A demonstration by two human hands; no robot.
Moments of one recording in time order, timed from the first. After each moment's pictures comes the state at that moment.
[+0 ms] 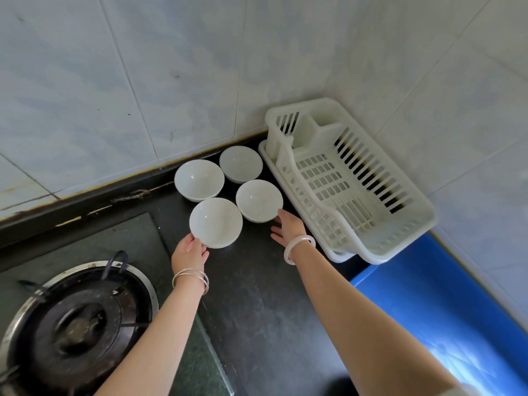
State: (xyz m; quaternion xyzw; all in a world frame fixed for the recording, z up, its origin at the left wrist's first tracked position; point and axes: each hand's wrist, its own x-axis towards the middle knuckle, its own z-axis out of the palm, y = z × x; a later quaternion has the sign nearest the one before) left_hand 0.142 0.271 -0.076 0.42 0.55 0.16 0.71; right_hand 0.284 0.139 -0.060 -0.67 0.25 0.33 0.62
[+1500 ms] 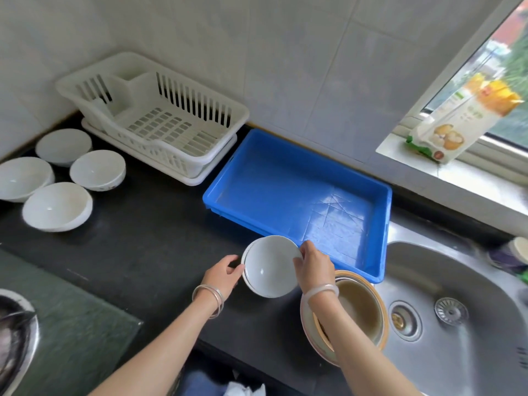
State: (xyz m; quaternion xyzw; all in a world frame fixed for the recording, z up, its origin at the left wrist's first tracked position) left_hand 0.031 -0.011 -0.073 0.80 0.14 -0.29 0.50; right_hand 0.017 -0.202 -0.032 -0.94 0.24 0.10 0.21
